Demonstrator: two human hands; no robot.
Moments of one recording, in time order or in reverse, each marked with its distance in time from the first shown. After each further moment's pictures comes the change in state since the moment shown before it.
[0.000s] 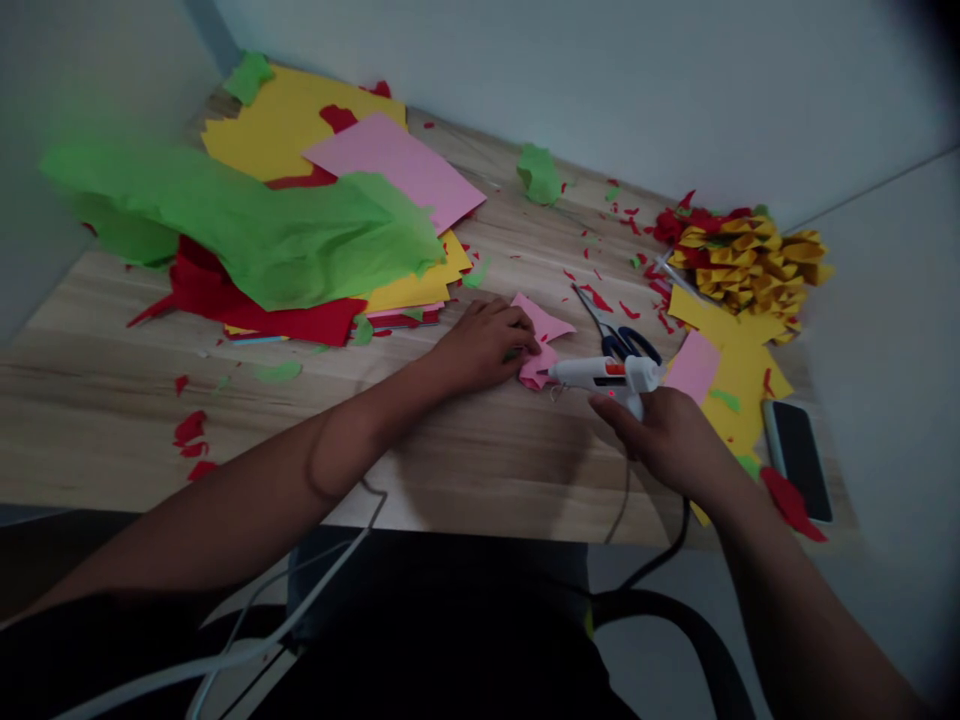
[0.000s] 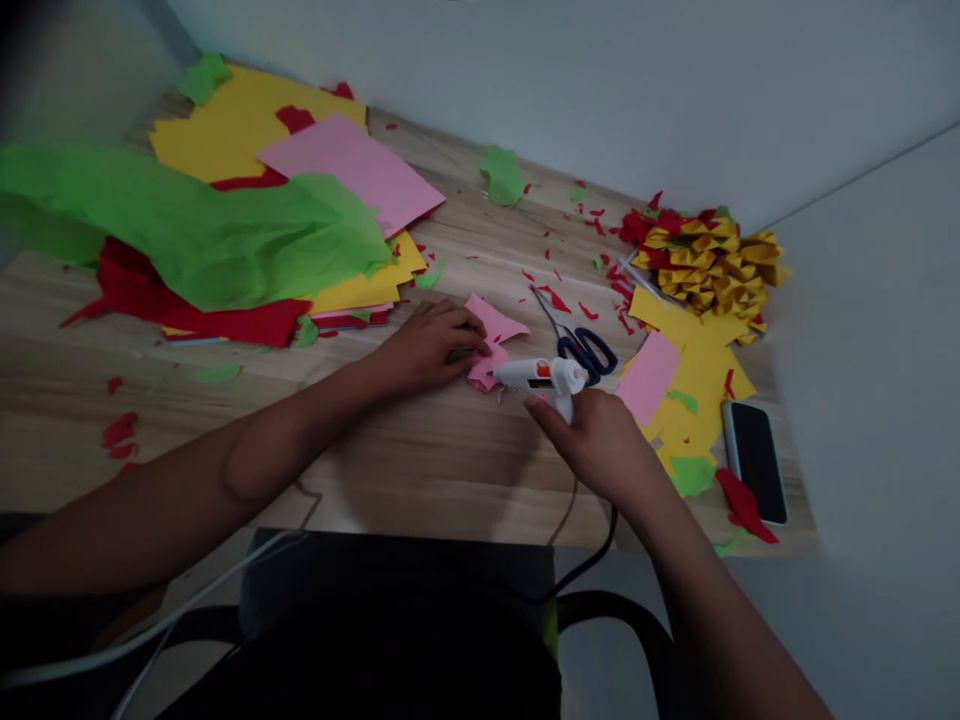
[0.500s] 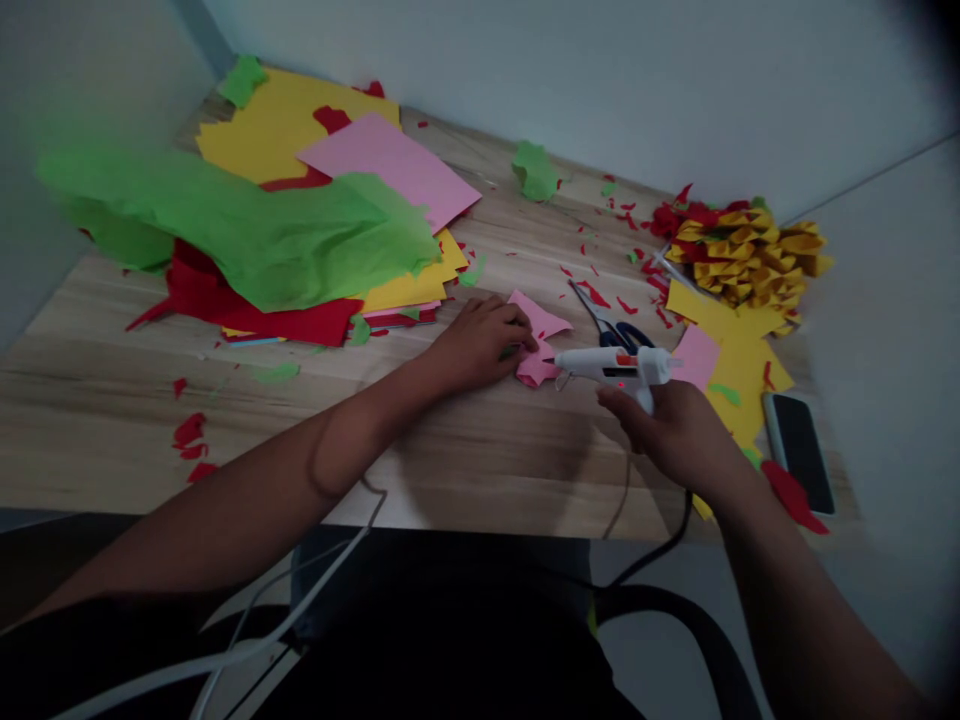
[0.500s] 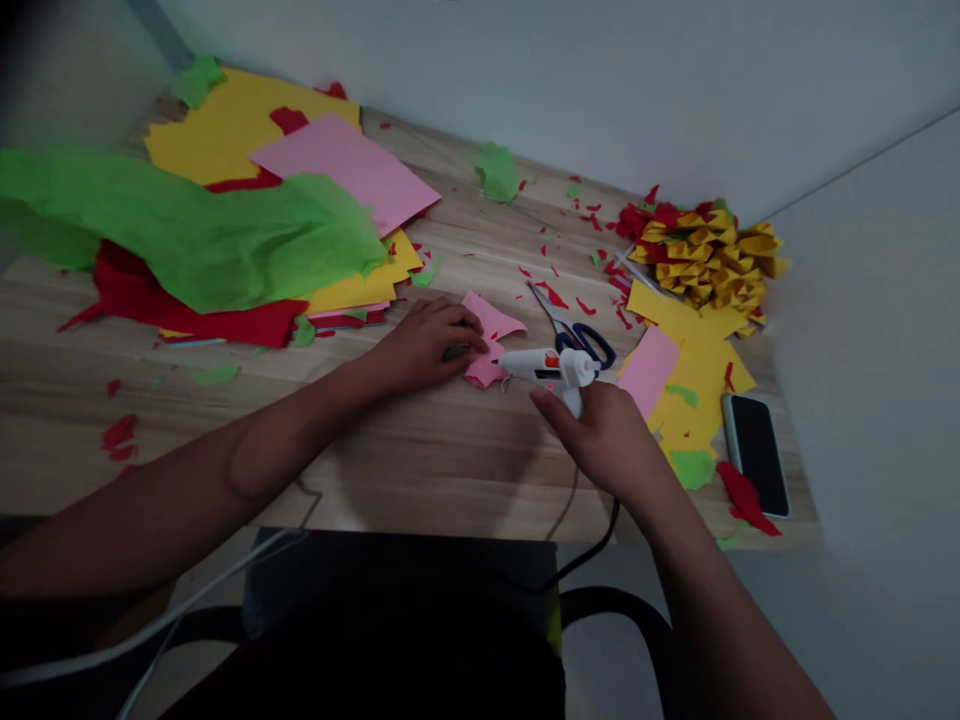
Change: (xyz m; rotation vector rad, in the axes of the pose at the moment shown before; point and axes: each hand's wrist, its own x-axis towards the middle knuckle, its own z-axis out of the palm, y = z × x) left_hand 0.000 -0.001 0.000 -0.014 0.006 0.007; right_hand -0.004 0.006 -0.002 0.055 0.050 -0.015
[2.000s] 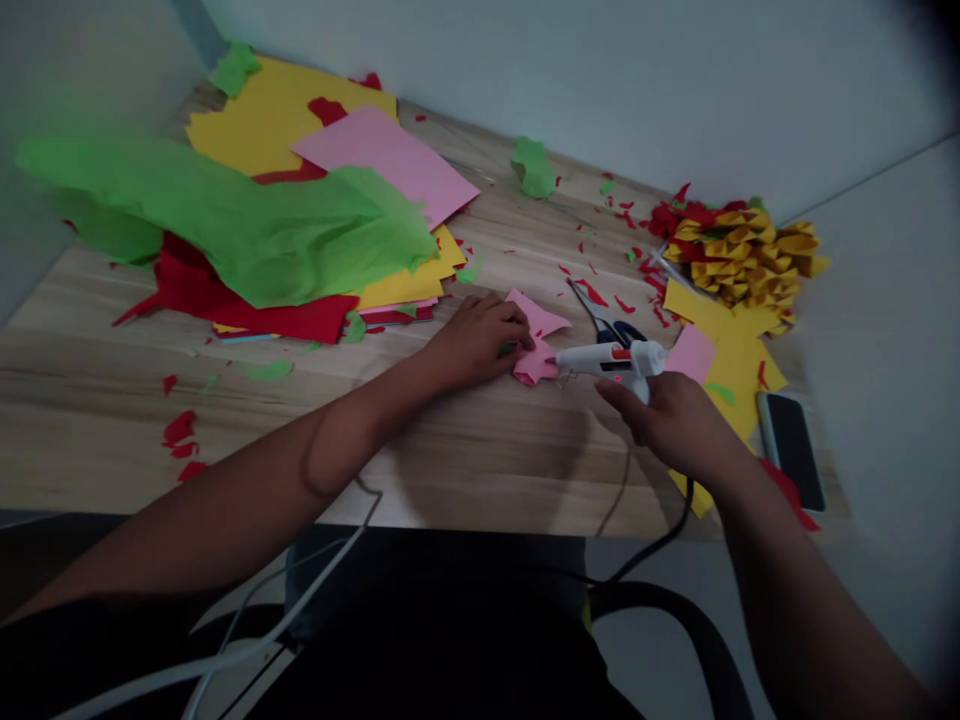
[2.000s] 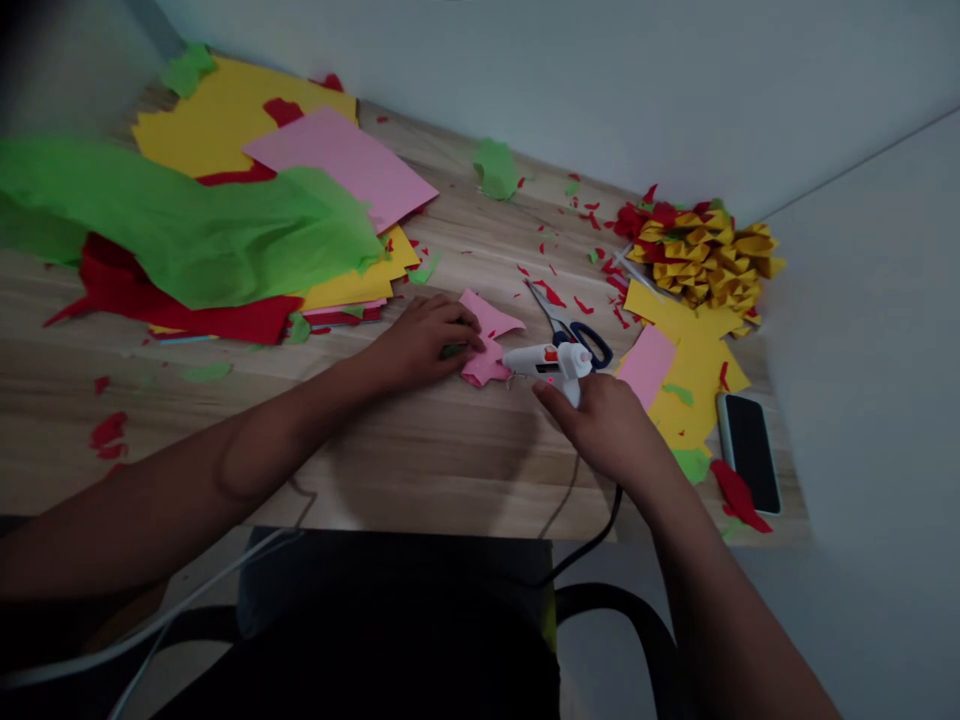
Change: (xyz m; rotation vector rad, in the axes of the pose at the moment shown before) left_hand 0.001 -0.001 0.001 0.003 0.002 0.002; right_hand 0.013 0.003 -0.003 -0.101 0.019 -0.048
